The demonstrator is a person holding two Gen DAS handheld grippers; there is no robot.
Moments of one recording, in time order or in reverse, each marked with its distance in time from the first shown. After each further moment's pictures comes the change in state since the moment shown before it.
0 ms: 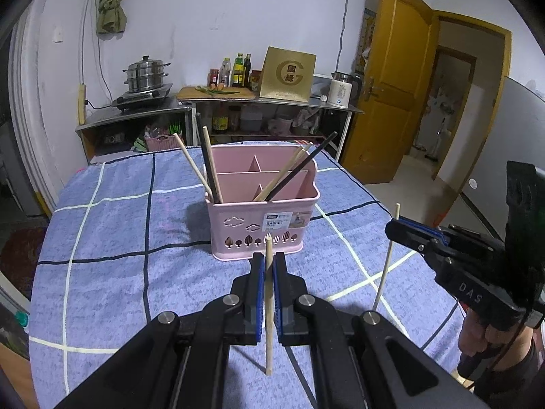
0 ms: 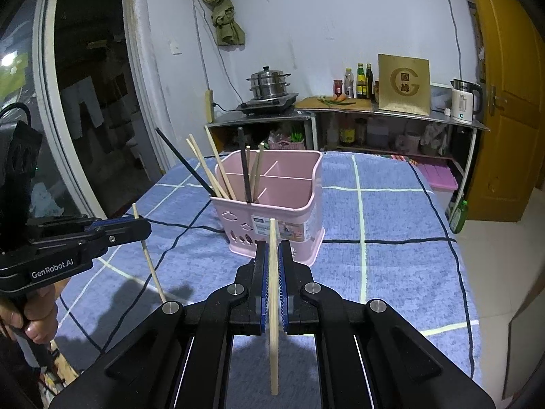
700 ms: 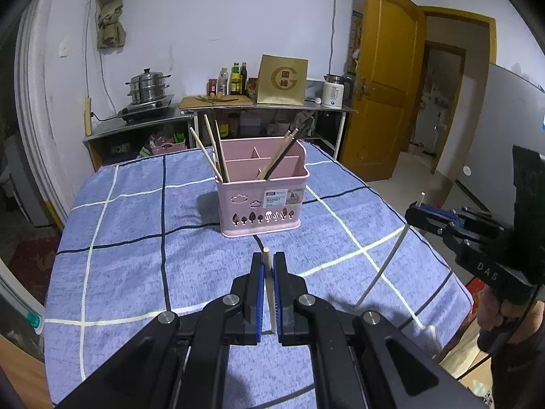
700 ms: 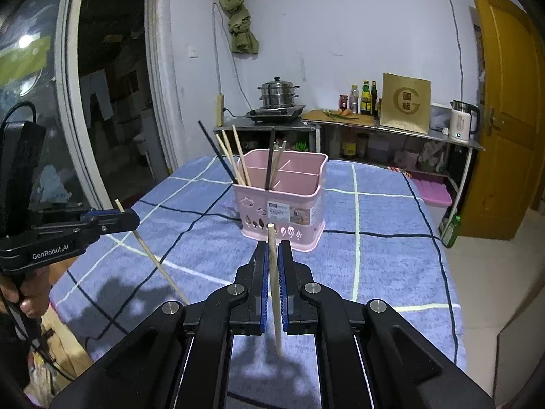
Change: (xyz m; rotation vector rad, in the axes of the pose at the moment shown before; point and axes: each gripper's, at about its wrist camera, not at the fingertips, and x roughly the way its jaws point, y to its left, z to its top) left arm -0.056 -0.006 -0.043 0.059 -0.029 0.021; right arm -0.054 0.023 -0.029 -0.086 -0.035 -0.017
